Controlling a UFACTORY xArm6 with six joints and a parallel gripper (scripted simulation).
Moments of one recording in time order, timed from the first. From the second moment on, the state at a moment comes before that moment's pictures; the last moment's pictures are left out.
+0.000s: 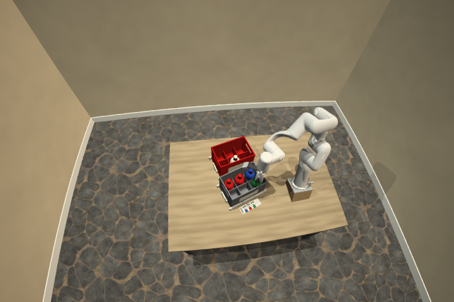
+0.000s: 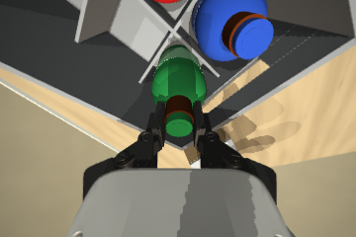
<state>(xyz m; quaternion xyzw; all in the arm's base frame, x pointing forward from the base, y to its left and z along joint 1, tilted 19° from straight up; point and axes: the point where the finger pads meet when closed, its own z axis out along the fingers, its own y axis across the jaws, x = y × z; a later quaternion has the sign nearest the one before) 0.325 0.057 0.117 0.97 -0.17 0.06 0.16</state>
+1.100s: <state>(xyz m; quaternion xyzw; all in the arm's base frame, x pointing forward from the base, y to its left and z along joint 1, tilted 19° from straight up) 0.326 0.052 0.103 0.97 -0.17 0.06 0.16</state>
